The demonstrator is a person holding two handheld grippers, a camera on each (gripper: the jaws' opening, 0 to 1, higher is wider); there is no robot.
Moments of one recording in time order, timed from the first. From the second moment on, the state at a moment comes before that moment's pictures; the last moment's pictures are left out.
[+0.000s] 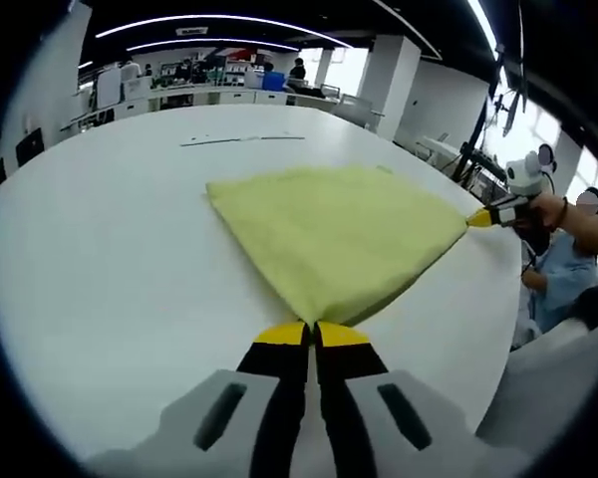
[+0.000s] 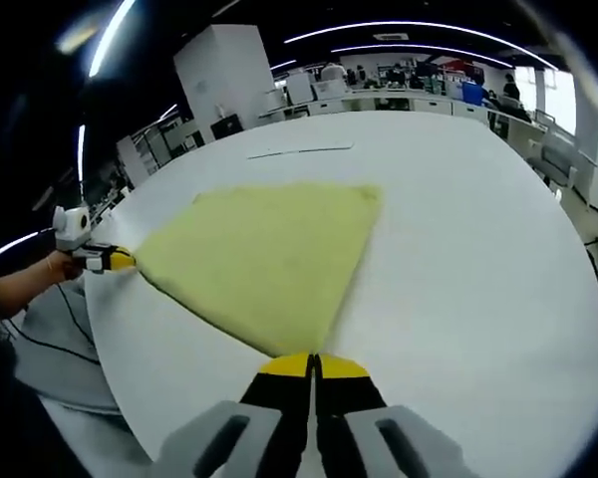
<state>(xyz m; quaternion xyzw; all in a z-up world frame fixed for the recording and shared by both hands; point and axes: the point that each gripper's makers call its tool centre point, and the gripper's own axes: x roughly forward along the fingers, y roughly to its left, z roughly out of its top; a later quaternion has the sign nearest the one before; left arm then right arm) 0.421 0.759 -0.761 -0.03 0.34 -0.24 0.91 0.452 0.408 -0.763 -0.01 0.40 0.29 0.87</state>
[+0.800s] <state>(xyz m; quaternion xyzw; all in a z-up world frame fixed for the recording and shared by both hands) 0.409 0.765 -0.757 -0.06 0.33 -0.22 0.92 0.443 0.410 -0.768 0.00 0.40 0.27 0.87</state>
